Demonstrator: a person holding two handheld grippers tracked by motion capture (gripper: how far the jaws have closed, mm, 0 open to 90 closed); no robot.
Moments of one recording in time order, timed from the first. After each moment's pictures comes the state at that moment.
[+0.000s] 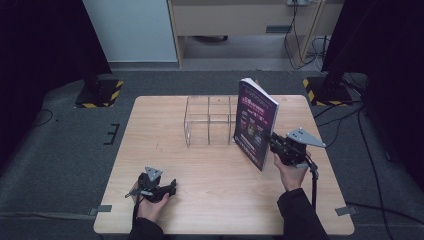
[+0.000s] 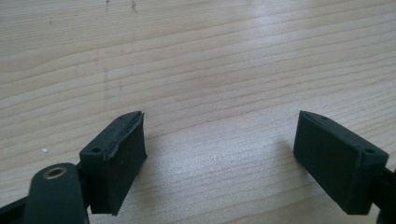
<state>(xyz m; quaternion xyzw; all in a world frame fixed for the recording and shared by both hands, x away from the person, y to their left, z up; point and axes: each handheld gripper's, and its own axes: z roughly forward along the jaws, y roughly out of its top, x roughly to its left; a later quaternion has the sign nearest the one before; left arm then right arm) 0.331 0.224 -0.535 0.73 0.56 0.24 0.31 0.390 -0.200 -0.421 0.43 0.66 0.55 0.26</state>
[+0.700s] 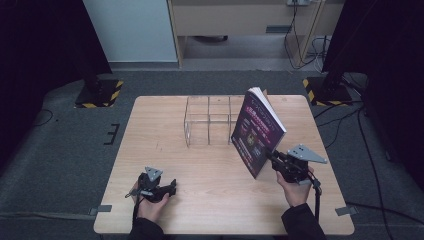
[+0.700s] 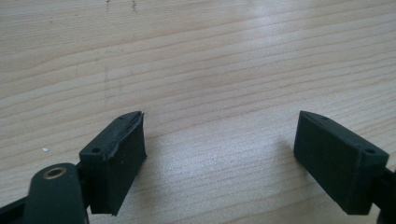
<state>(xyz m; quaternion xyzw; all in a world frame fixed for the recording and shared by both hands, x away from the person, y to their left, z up) 0.330 0.224 -0.535 0.73 0.56 0.24 0.31 0.356 -0.206 -0.443 0.43 0.69 0.53 0.24</state>
